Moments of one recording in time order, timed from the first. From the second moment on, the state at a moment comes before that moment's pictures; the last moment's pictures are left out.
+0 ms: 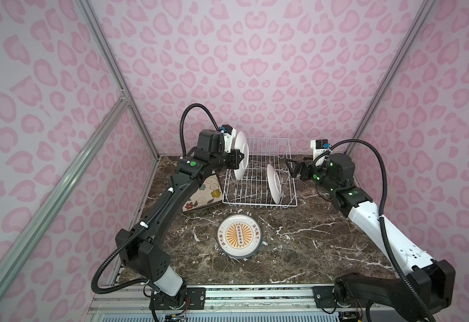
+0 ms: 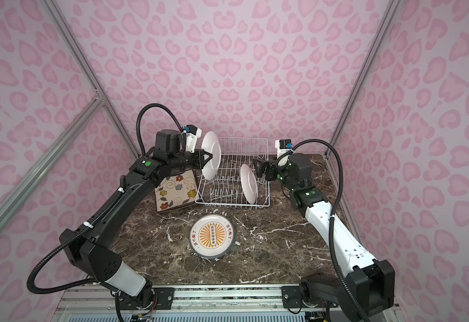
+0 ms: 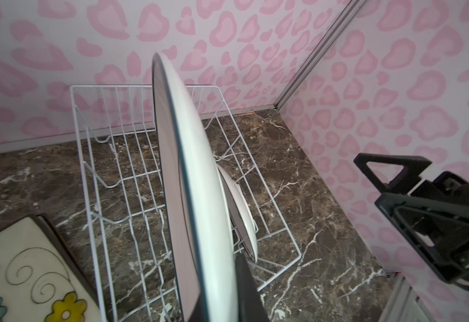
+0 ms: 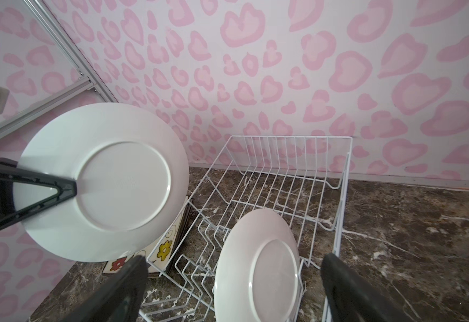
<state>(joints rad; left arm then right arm) -0.46 1.59 1.69 -0.60 0.26 -0.26 0.29 1.27 1.12 -0.08 -0.25 0.31</state>
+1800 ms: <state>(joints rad) -0.86 1.56 1.20 -0.04 -0.49 1.00 0.29 1.52 1.35 -0.21 -0.53 0.56</state>
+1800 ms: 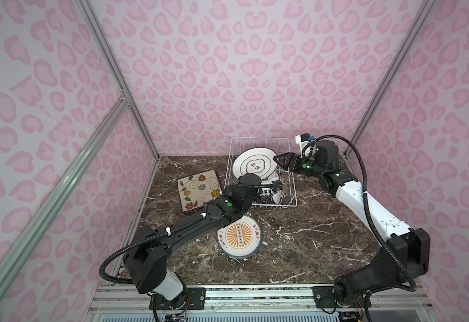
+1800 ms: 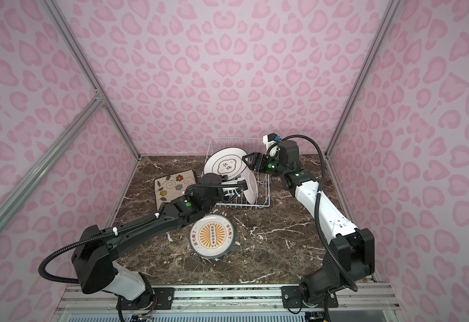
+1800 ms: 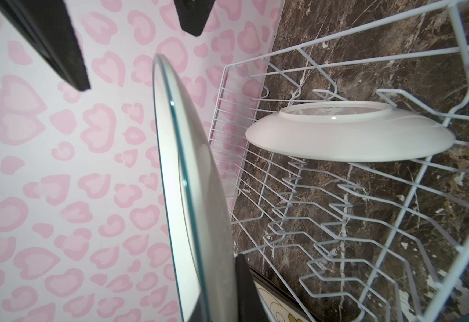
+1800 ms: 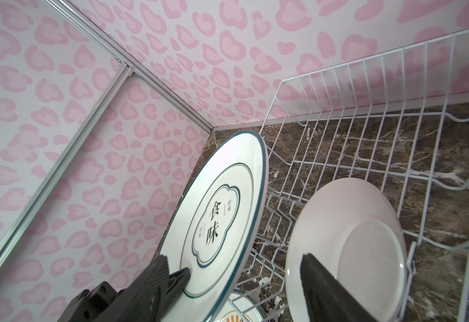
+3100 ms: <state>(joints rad) -0.92 1.63 1.19 0.10 -0.57 1.12 0.29 1.63 1.36 -0.18 -0.52 0.83</state>
